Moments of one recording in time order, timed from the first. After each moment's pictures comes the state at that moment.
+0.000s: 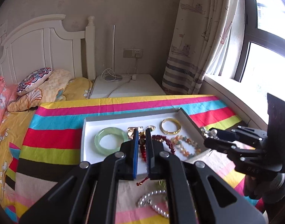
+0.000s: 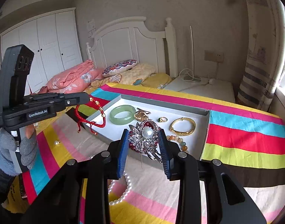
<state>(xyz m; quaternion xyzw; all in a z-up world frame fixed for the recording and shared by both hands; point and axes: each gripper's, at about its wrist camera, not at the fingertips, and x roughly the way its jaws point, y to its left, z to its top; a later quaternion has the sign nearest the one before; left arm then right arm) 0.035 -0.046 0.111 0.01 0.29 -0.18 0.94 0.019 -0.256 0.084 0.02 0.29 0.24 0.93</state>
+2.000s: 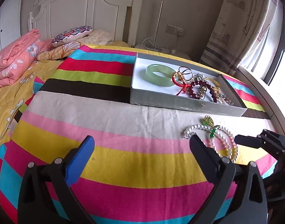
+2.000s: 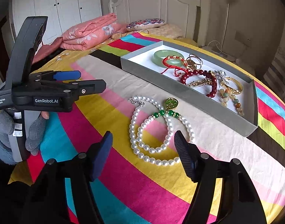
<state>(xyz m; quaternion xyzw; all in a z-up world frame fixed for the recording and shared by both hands) -0.042 0.029 0.023 -0.06 0.38 -0.05 0.92 -0.055 -0.163 0.033 -0.11 0.39 0.31 0.86</state>
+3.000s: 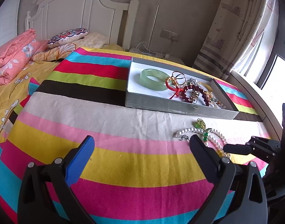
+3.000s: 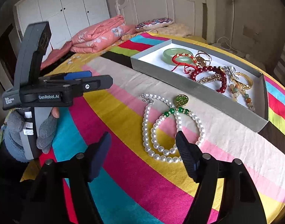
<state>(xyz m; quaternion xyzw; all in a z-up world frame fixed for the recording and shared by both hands) -0.050 0.034 0.028 -0.08 0.36 -0.07 0.93 -0.056 -0.162 0.027 -0.10 0.41 0.34 0.84</state>
